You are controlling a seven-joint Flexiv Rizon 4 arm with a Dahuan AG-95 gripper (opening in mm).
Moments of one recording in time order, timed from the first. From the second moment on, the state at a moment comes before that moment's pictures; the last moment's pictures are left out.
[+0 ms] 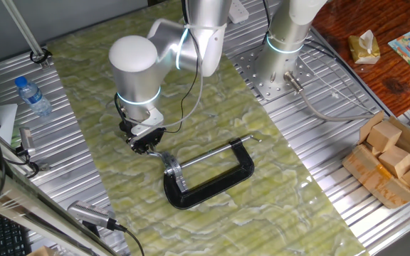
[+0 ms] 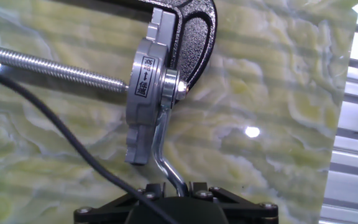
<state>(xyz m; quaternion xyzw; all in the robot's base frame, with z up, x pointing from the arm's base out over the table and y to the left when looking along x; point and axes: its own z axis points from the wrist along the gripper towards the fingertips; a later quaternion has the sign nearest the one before) 0.567 0.107 0.042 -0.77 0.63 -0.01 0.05</state>
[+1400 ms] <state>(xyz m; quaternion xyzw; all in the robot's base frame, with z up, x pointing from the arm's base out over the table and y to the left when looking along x) 0.567 0.106 0.036 -0.78 0.63 0.01 0.03</state>
